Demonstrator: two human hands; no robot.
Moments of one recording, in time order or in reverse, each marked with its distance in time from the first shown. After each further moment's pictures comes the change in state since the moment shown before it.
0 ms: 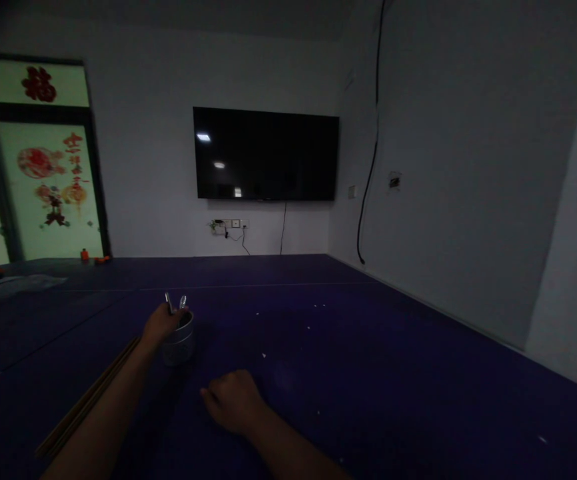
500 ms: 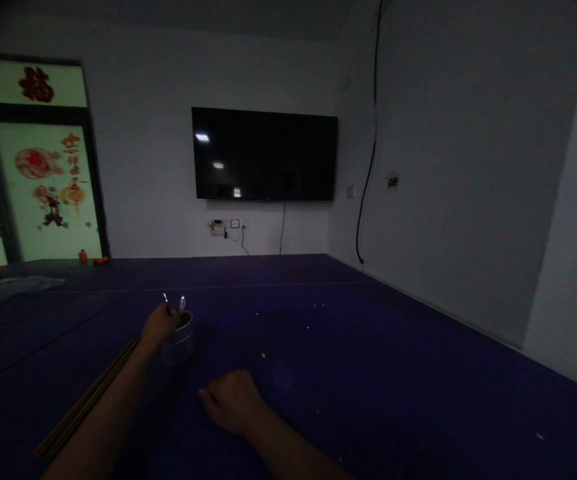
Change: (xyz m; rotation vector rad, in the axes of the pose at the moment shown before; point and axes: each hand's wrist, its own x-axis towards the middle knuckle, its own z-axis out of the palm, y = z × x) left_hand -0.002 0.003 -0.002 0.006 0.005 -0.034; right_hand 0.001 0.000 0.001 -0.006 0.017 -0.002
